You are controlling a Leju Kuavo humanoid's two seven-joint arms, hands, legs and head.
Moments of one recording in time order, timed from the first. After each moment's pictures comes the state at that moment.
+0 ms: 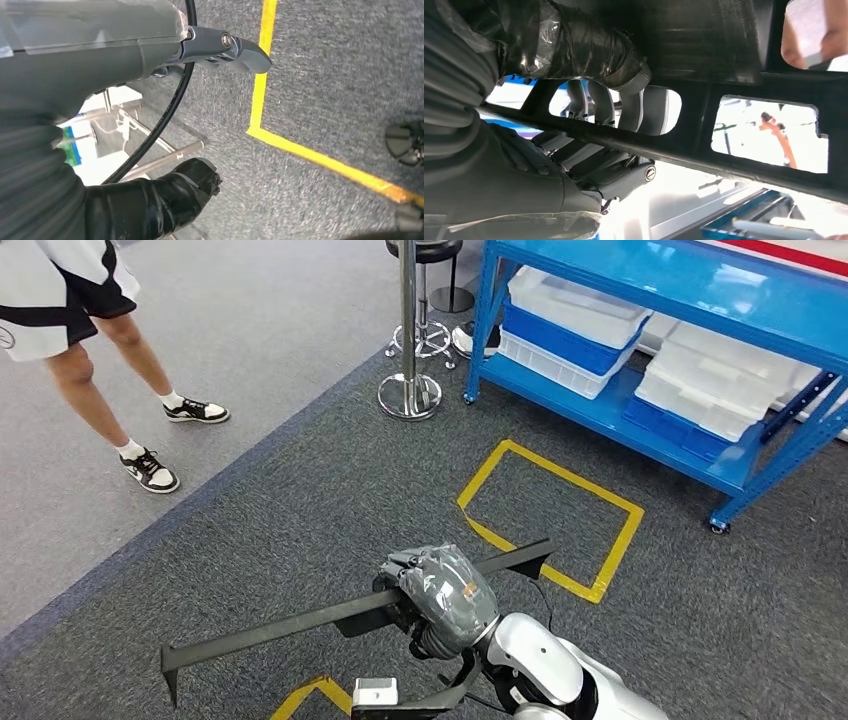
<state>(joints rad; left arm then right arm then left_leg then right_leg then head) -0.04 0.12 -1.50 -0.02 1.08 0.03 -0.19 -0.41 -0.28 0.86 -1.79 0.95 -0.12 0.01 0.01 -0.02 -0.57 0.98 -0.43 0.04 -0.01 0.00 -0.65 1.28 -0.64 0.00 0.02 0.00</state>
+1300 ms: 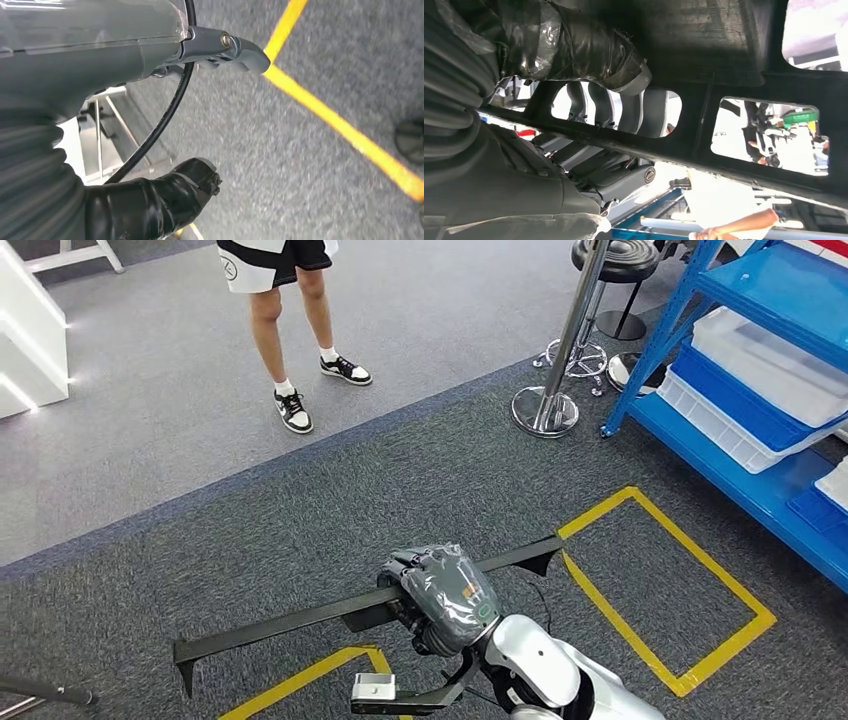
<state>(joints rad) -0.03 0.14 -1.50 0.00 1.07 0.02 -0.20 -0.40 -0.27 0.85 -1.77 1.02 -0.14 0.03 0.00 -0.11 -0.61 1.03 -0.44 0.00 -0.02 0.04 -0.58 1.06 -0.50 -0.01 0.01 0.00</state>
